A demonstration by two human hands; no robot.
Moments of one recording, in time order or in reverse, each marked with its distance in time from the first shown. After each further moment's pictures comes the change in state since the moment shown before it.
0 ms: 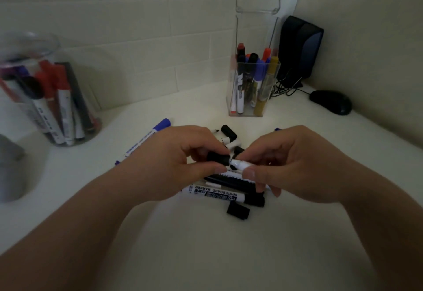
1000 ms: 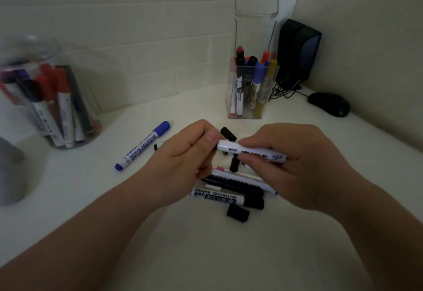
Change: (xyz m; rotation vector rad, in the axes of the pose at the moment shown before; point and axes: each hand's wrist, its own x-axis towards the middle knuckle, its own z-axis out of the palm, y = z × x) left_hand 0.002 0.009 0.021 -0.624 0.085 -0.265; right_hand 0.003 0.006 0.011 -0.551 0.371 -0.419
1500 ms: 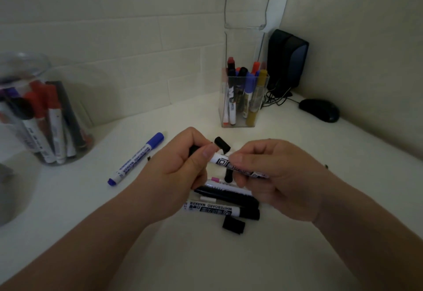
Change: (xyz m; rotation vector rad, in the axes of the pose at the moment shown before) left_hand 0.004 -0.006 -0.004 0.078 0.056 0.082; right_hand 0.011 -0.008 0.006 1.243 -0.169 0.885
